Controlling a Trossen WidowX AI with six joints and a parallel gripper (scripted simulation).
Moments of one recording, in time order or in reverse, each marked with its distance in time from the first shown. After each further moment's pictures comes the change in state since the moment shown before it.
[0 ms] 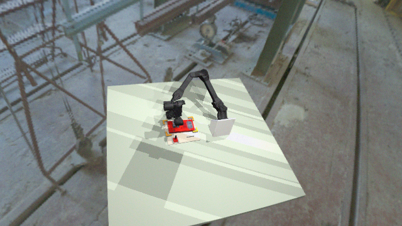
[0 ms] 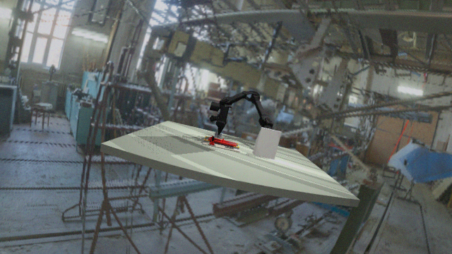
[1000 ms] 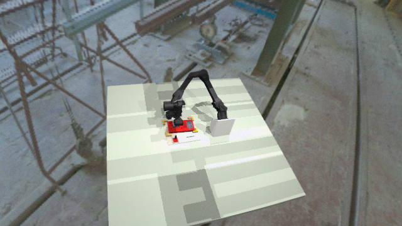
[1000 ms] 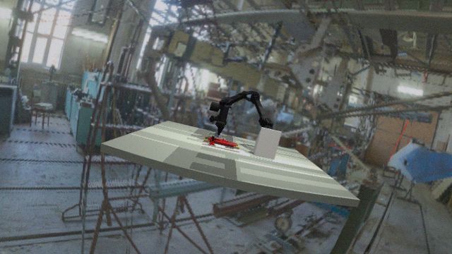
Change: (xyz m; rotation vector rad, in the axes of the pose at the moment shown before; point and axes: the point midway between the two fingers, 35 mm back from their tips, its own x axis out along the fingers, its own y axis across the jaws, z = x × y) arm 0.002 0.000 0.000 0.013 -0.001 0.001
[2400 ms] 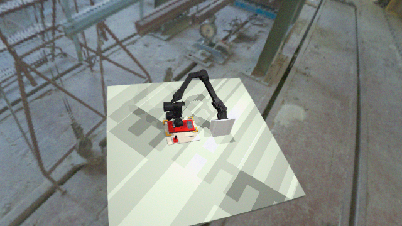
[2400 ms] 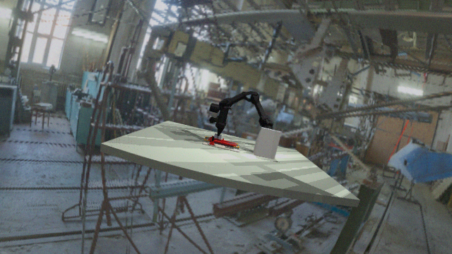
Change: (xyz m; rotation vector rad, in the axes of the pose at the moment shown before) arm 0.008 0.000 0.000 -0.015 0.000 0.000
